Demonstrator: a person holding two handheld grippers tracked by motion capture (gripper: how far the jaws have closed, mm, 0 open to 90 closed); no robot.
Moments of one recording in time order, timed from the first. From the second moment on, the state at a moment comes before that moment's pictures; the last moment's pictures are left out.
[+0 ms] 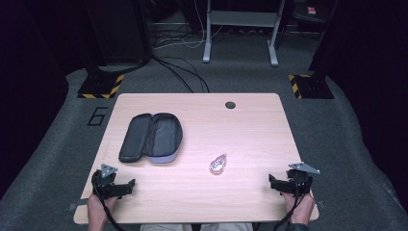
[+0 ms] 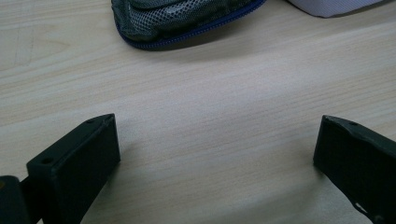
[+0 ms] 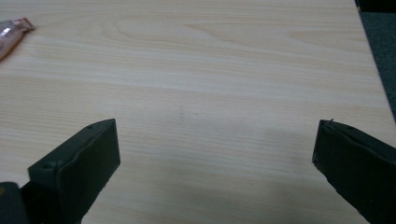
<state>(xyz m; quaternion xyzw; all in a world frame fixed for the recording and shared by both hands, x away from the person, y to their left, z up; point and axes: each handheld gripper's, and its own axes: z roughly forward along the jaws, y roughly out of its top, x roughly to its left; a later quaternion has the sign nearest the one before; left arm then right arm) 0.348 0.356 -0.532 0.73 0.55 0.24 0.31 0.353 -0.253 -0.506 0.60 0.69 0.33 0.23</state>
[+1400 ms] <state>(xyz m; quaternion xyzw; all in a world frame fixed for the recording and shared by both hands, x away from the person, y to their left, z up) 0.348 0.356 -0.533 0.73 0.56 0.24 0.31 0.416 -0.080 -0.493 0.51 0.76 0.36 0.15</state>
